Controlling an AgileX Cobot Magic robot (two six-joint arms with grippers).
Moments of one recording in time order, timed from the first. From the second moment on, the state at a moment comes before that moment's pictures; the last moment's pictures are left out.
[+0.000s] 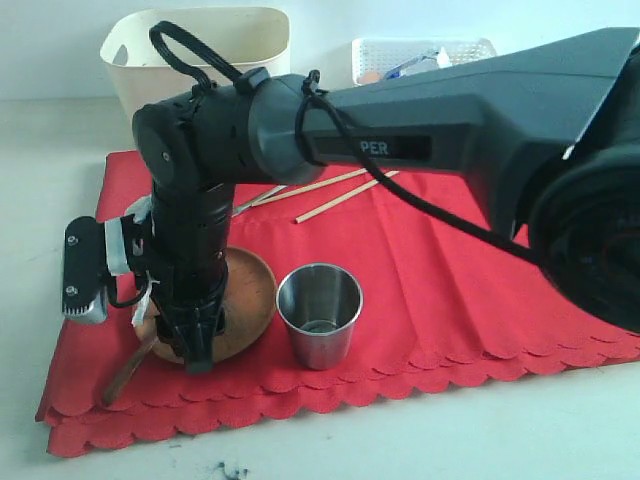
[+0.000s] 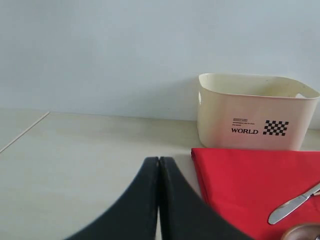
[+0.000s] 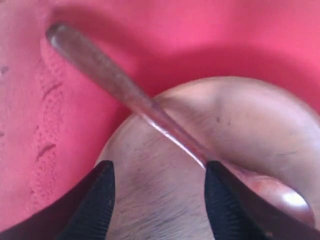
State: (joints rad) left arm 0.08 0.01 0.00 -0.04 0.13 0.02; right arm 0.94 2.28 -1.75 0.17 0.95 -0.97
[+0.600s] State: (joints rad) left arm 0.08 0.01 0.00 -0.04 0.13 0.02; right arm 0.98 2.33 -1.80 0.06 0.91 -1.05
